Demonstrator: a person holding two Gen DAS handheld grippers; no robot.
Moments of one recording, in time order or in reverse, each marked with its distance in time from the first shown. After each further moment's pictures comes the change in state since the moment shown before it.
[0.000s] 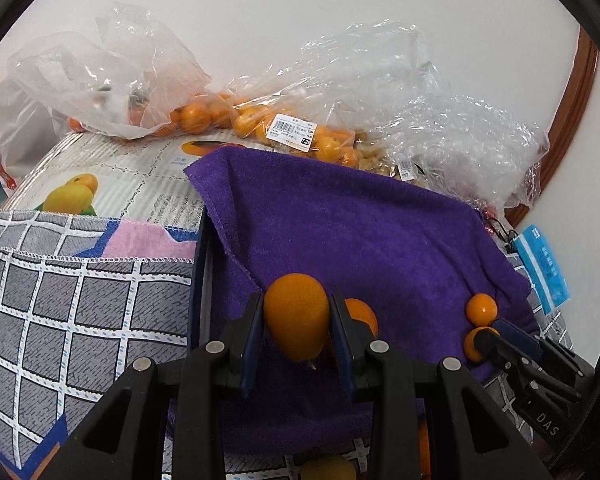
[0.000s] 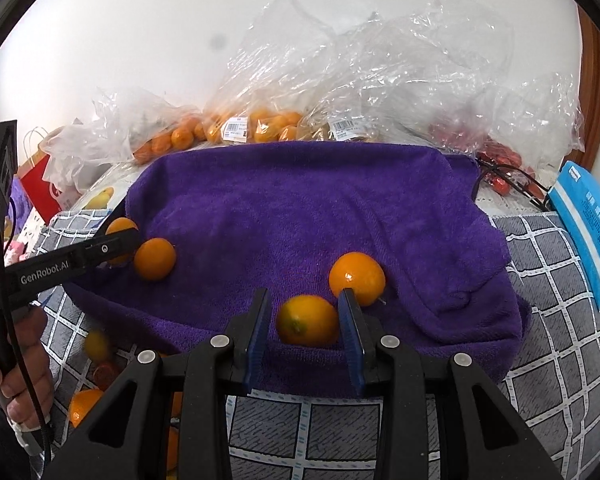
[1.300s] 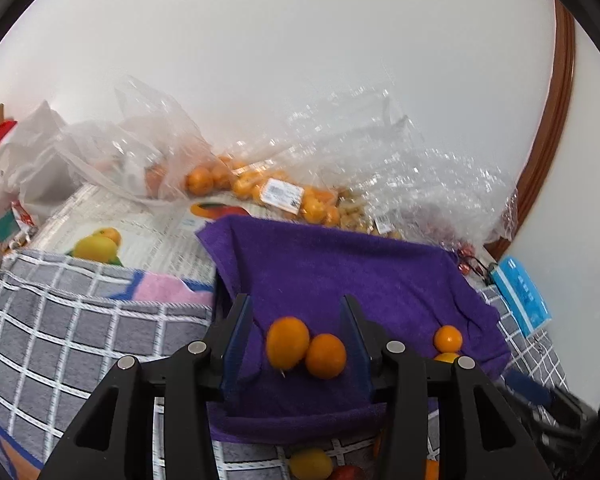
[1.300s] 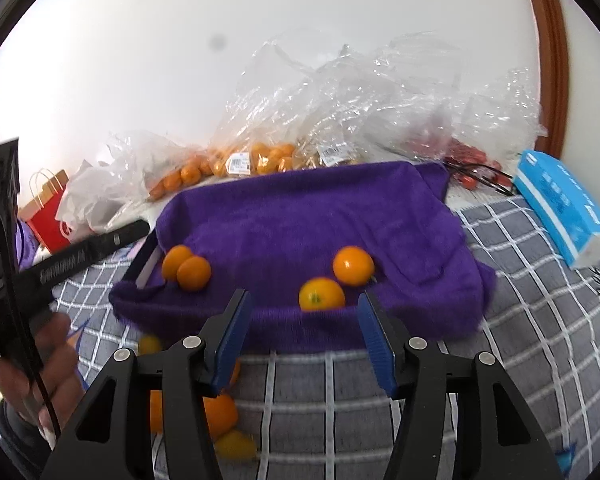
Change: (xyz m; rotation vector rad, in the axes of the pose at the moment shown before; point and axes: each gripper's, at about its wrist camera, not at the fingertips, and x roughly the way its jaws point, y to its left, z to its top) left arm -0.056 -0.007 0.011 0.009 -0.183 -0.011; right arm -0.066 0.011 -0.022 0.109 -0.073 -0.016
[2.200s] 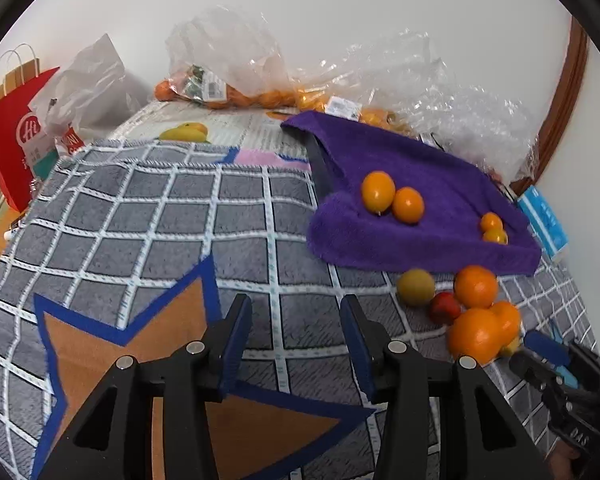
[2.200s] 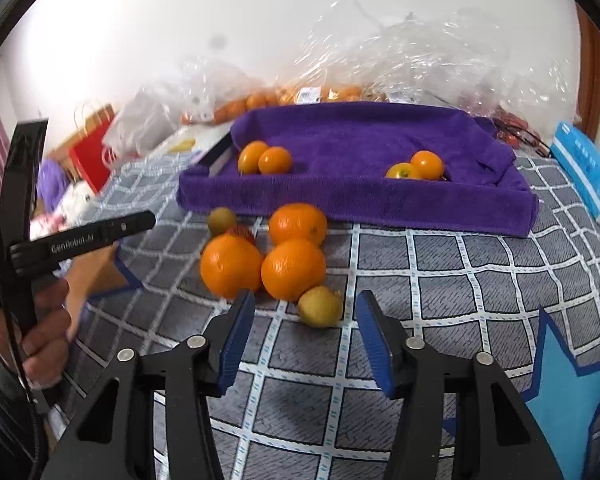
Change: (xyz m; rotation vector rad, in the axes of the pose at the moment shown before) left arm -0.044 0.062 -0.085 0.003 0.198 0.083; right arm -0.014 0.046 -0.076 -0.162 0.125 0.099
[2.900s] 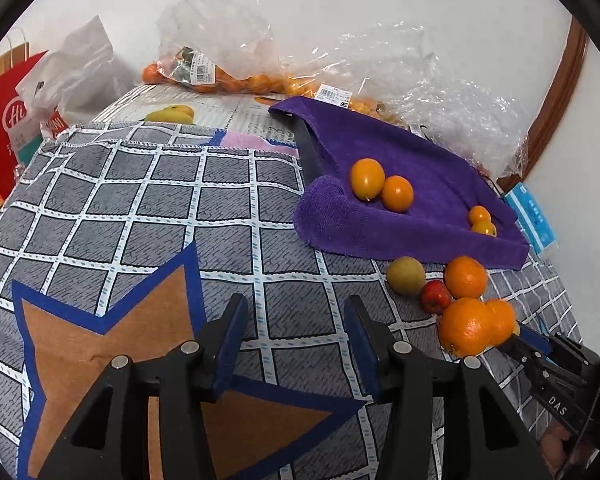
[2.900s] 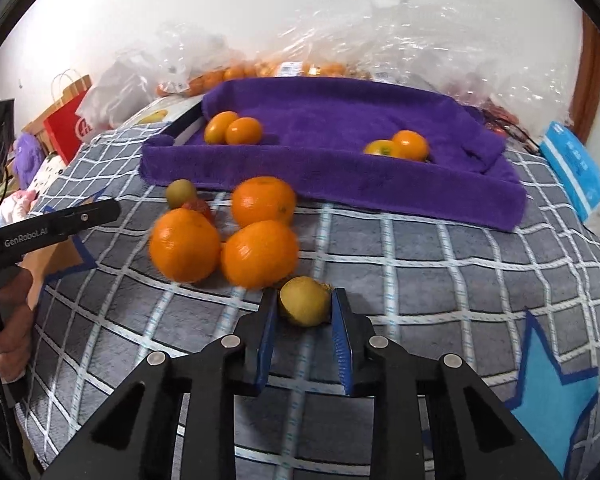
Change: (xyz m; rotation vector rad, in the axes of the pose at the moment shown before) left arm 0.005 0.004 -0.001 -0.029 0.025 -0.071; right arm 0.012 -0.019 -0.002 0.003 0.049 -0.108
